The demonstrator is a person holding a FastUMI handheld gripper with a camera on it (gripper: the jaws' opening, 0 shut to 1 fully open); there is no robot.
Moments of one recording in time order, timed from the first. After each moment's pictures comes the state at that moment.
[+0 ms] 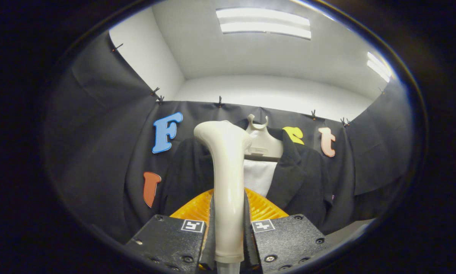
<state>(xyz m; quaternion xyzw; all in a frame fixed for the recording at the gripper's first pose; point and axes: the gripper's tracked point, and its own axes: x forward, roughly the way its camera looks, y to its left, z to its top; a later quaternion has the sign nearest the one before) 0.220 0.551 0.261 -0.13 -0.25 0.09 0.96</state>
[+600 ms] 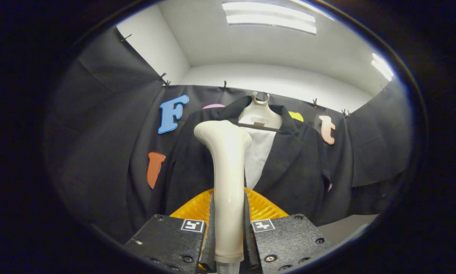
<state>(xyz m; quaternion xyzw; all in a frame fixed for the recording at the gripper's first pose) 0.210 0.532 0.182 -0.16 -0.19 0.09 0.96</state>
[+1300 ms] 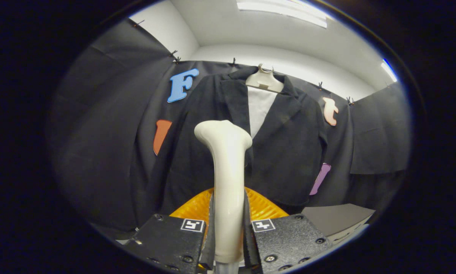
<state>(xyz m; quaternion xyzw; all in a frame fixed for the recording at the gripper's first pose) 0.194 0.484 0.073 -0.20 -0.10 0.08 0.97</state>
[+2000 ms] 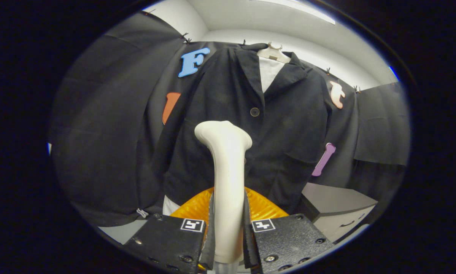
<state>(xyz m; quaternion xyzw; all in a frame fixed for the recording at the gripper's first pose) 0.185 0.454 -0.031 -0.23 -0.02 0.08 0.97</state>
